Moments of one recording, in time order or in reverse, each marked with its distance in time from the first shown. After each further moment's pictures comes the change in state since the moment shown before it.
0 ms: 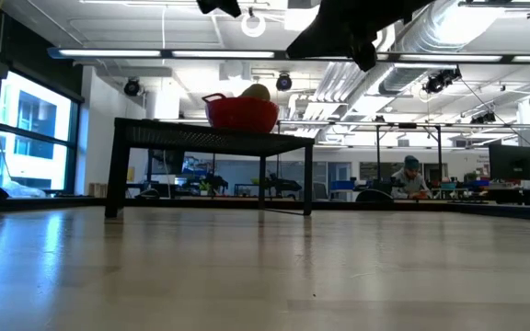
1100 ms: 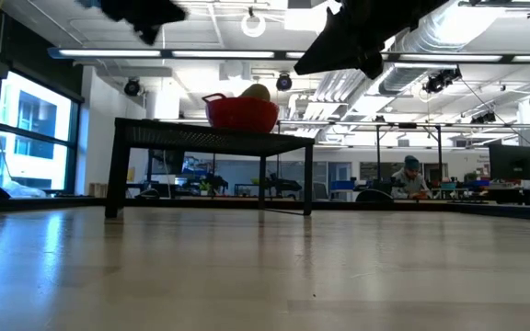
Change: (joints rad) left arm -0.120 -0.629 -1.009 0.972 -0.011 0.001; right arm 0.002 0.000 0.000 -0.103 0.001 0.032
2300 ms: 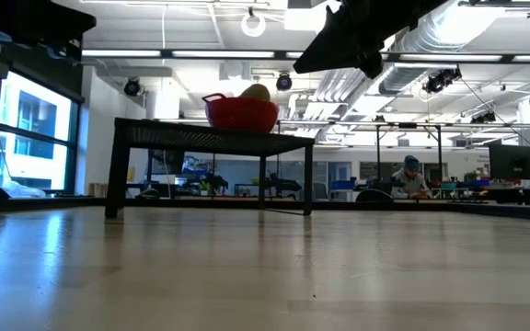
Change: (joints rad) left arm 0.002 -0.875 -0.408 -0.137 -0.027 0.086; right arm 0.000 0.000 0.000 0.006 0.000 0.000
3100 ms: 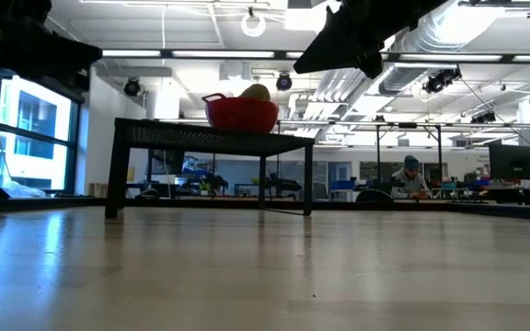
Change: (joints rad) left arm 0.000 -0.045 -0.200 0.161 0.042 -0.012; right arm 0.000 0.000 0.000 -0.001 0.000 0.000
